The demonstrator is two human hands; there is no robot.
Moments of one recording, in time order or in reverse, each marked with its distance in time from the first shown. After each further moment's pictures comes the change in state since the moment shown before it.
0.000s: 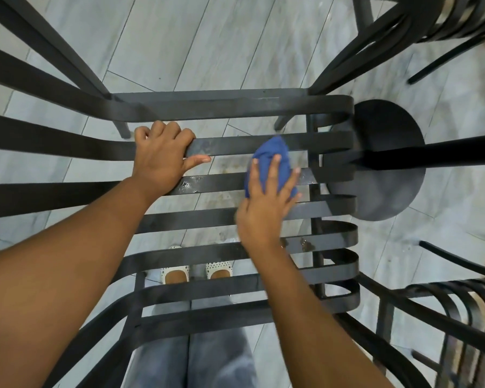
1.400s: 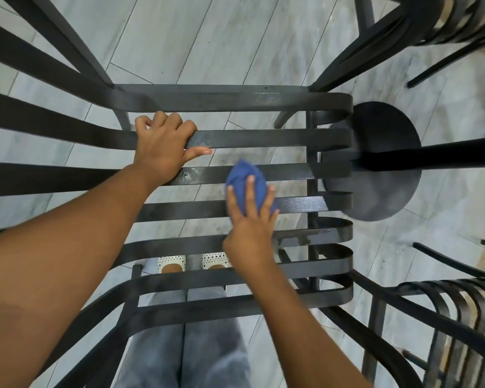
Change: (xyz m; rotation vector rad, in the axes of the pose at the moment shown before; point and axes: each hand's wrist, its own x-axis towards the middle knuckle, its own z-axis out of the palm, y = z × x) left_hand 0.000 -0.001 -0.001 0.008 0.001 0.002; right_hand -0.041 0.003 -0.009 -0.036 -0.311 -0.127
